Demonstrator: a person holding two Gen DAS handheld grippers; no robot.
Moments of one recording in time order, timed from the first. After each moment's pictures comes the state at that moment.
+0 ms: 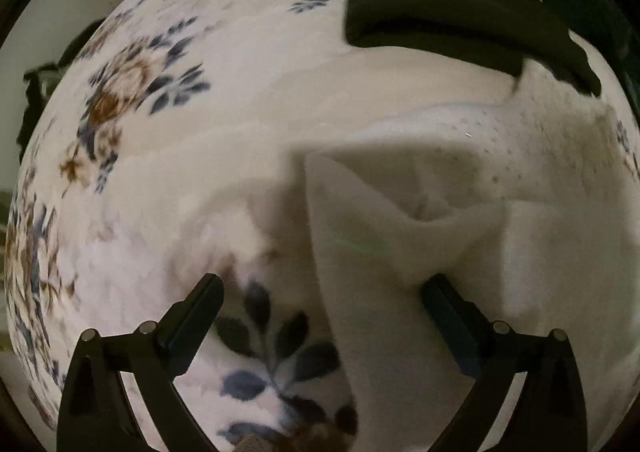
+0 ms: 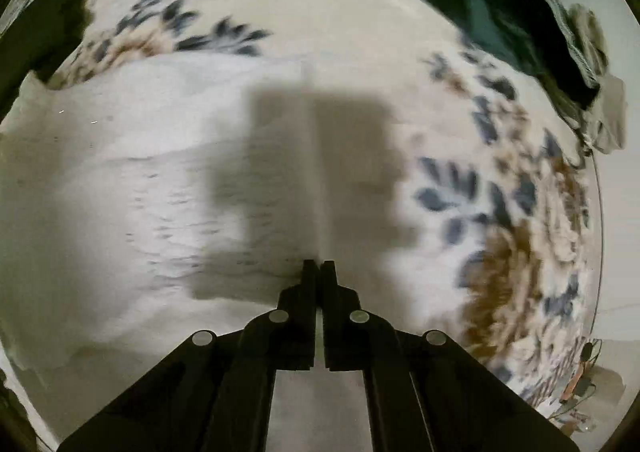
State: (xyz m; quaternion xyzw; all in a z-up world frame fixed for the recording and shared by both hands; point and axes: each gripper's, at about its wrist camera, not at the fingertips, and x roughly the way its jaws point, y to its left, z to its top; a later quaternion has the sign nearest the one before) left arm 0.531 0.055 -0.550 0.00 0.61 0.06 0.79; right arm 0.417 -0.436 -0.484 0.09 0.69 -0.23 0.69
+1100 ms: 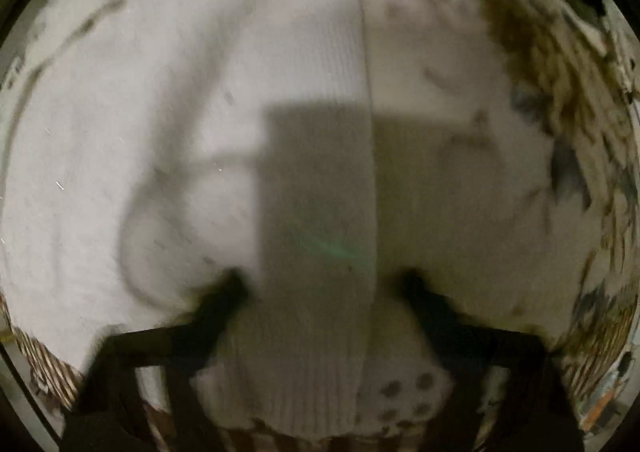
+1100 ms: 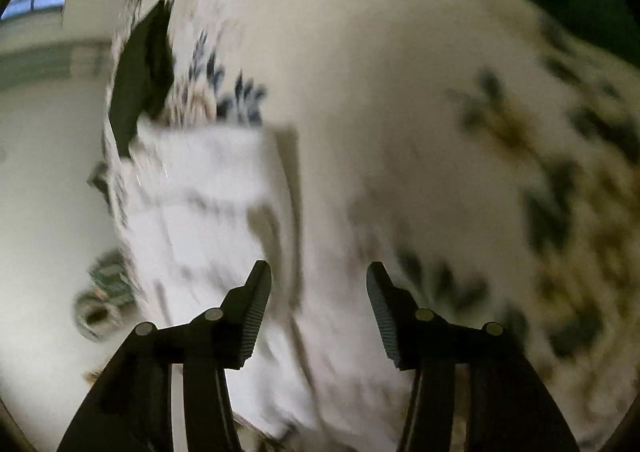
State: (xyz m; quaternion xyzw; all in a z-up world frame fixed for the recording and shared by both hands) left arm 0.211 -0.332 -0.573 0.06 0.67 -0.06 0.74; right arm 0.488 -0.582 -0.536 0.32 0.70 0.12 0.62
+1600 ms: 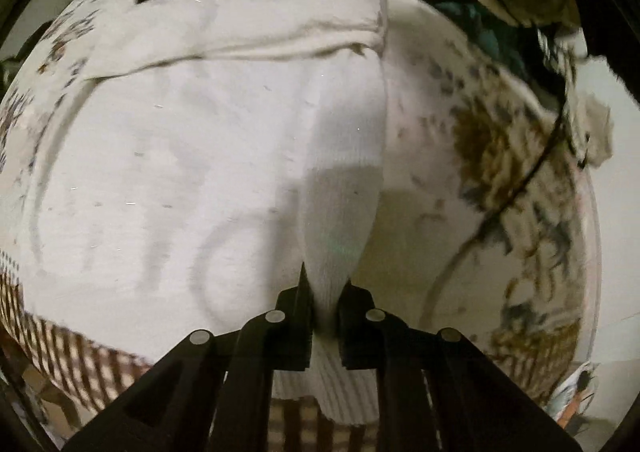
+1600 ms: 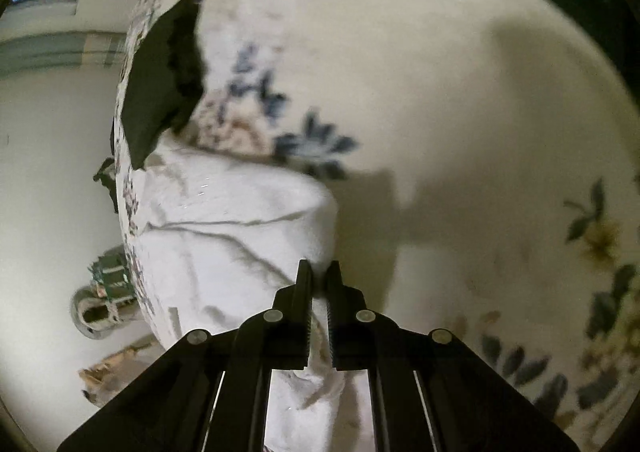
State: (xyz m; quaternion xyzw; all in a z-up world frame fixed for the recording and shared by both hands) left arm 0.199 -0.255 -0.467 -0.05 0.60 -0.07 0.79; right arm 0.539 -0.518 -0.509 0.28 0.70 0.14 0.64
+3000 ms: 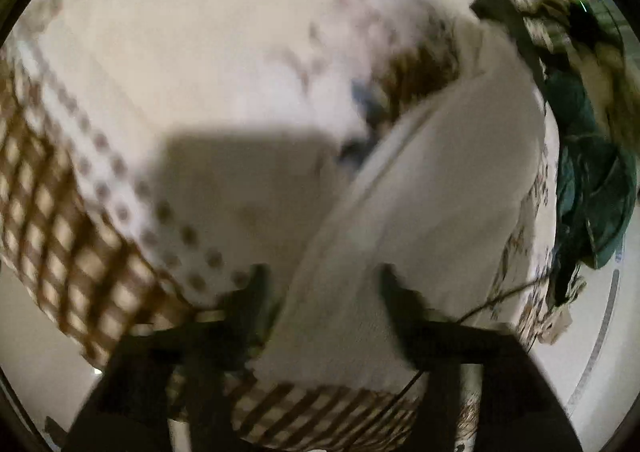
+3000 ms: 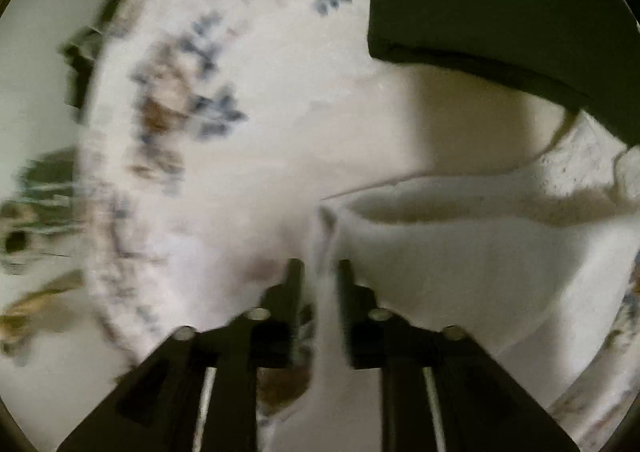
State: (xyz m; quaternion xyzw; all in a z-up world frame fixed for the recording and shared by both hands) left arm 0.219 0.162 -0.520 -0.36 0.62 0.05 0.70; right arm 0.617 -0.003 -0.486 0.09 0.74 0.20 0.64
